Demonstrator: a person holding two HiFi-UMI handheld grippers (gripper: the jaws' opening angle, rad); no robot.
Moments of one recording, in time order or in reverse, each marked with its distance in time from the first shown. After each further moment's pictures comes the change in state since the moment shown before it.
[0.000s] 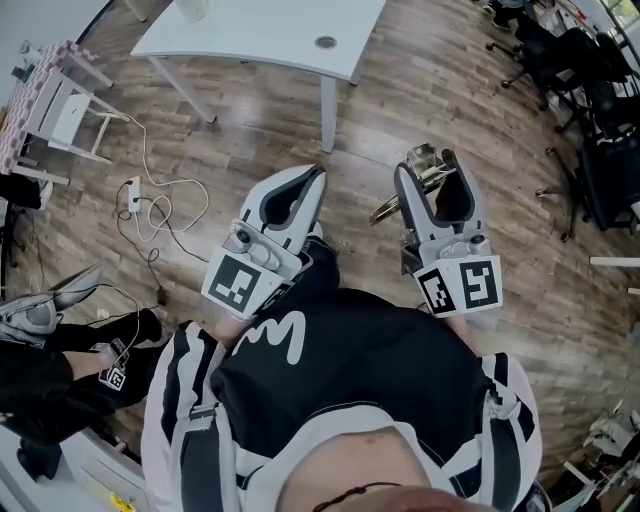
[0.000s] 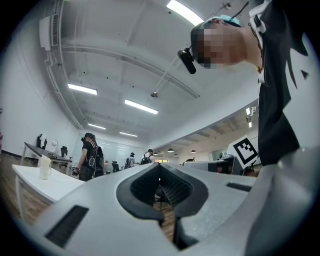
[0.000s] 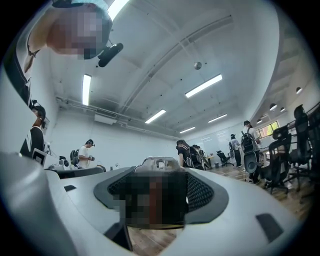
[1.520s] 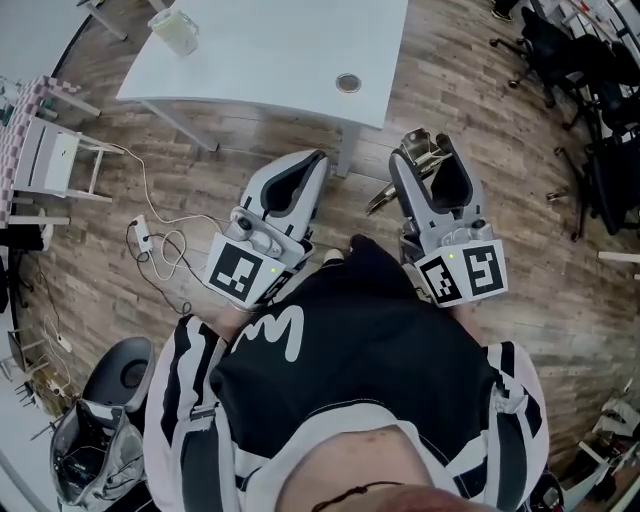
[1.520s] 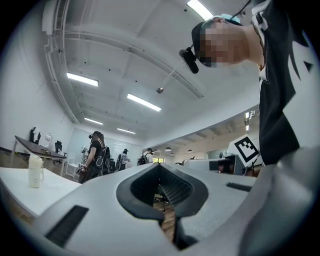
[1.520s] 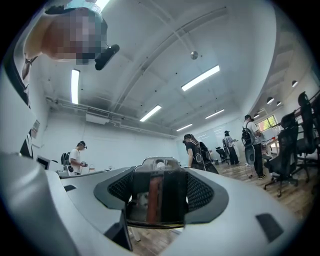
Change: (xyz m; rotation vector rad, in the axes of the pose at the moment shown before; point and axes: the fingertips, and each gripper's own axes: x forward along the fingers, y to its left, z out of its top) left arm 0.098 0.207 -0.004 -0.038 0.026 -0.063; right arm 0.220 -0.014 -0.020 0.056 0.006 -0.035
